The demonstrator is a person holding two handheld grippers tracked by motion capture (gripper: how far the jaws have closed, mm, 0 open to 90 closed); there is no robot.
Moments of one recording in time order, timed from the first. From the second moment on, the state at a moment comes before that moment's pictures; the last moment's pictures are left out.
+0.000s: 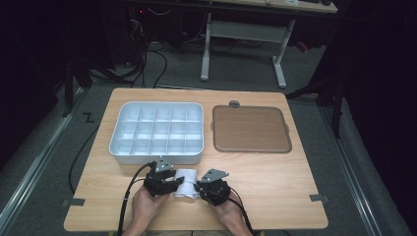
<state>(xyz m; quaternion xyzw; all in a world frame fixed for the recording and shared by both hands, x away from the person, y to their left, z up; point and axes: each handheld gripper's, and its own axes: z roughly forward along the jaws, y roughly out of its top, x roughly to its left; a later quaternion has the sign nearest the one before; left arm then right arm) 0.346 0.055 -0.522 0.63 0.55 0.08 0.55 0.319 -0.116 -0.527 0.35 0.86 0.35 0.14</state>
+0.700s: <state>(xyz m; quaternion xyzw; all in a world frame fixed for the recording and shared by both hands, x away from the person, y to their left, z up) 0.354 0.083 -0.511 0.58 0.60 0.06 0.55 0.316 -0.102 -0.528 0.35 0.85 0.37 0.13</state>
